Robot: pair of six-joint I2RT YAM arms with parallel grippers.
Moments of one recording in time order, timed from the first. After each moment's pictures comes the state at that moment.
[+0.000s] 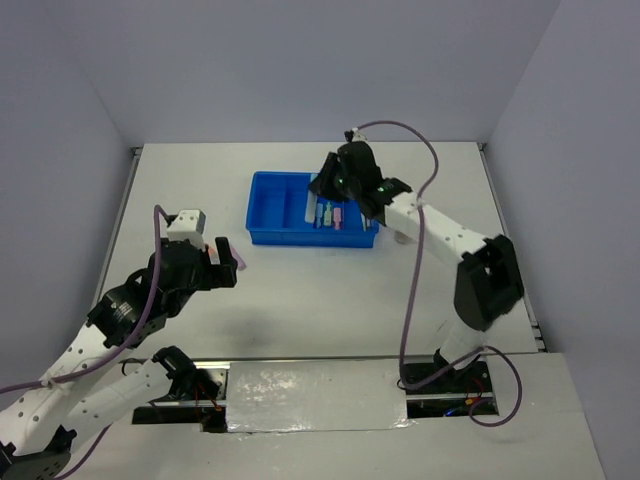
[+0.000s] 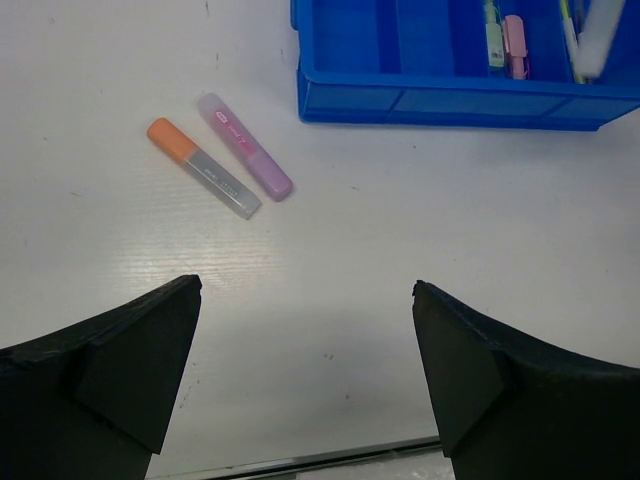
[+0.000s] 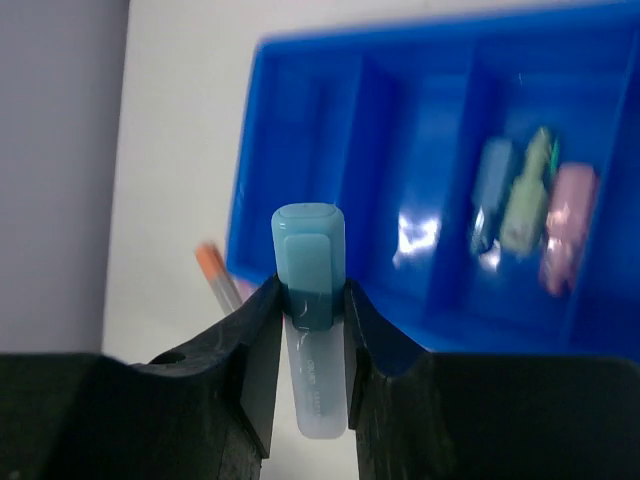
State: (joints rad) left arm -0.67 0.68 0.89 -0.80 -0.44 -0.48; right arm 0.58 1.62 1.30 -0.19 -0.01 0.70
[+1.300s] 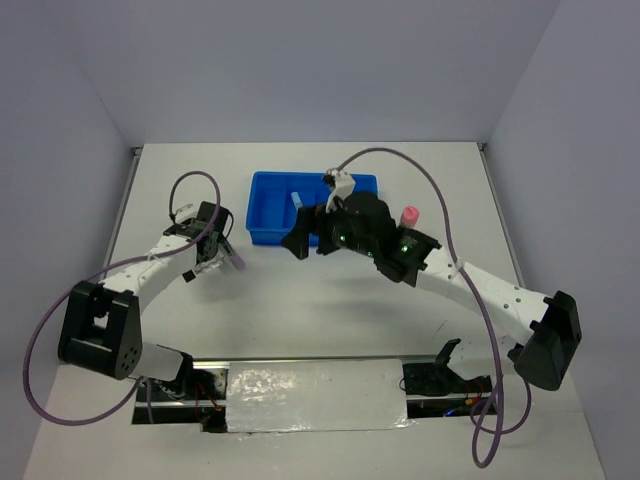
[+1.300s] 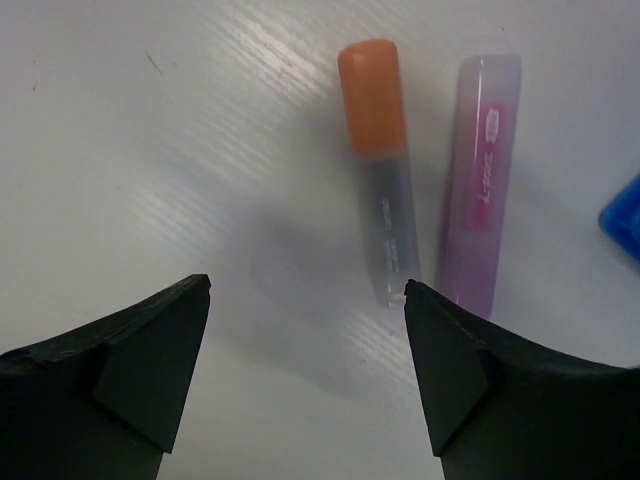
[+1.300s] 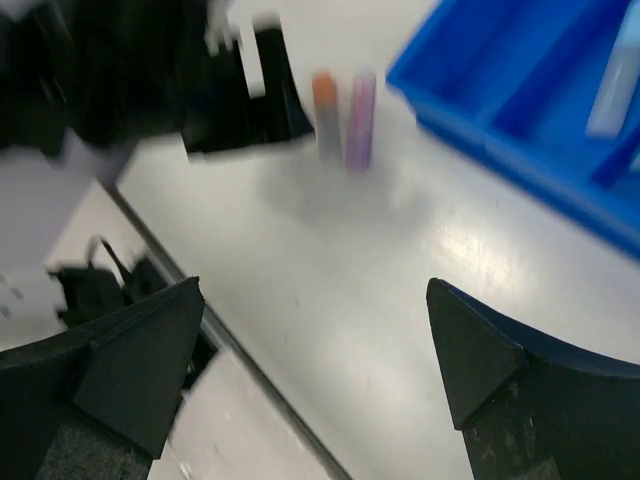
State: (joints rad) left arm -0.26 1.39 0.87 -0.67 -0.45 -0.82; right arm 0.85 1.29 1.13 -0.19 -0.03 0.52
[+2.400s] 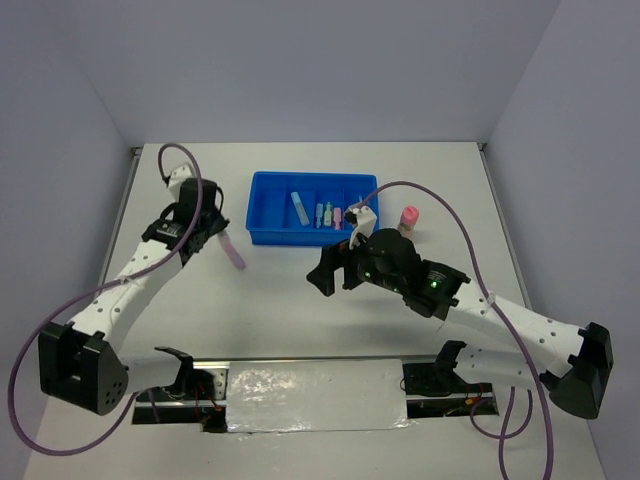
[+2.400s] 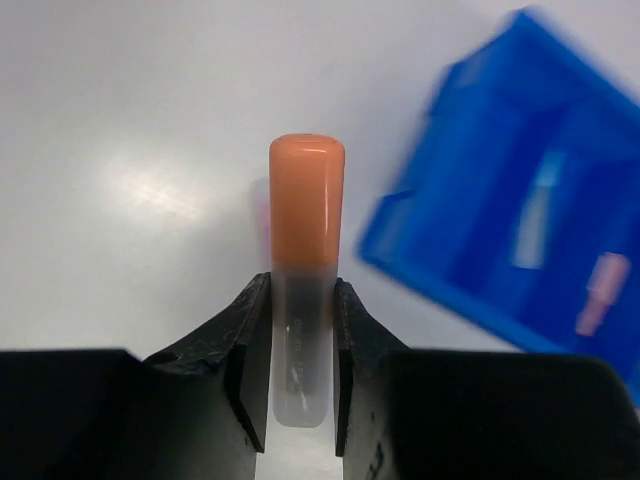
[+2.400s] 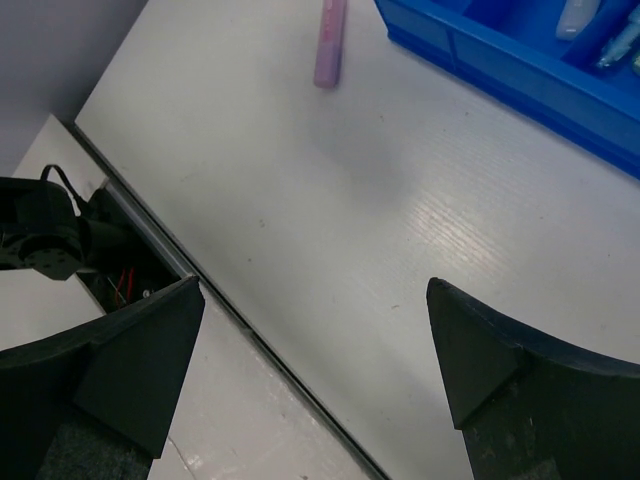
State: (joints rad) left arm -0.28 1.22 0.95 -0.53 -0.44 -0.75; right arm 0.93 1.02 0.84 -0.25 0.01 0.48
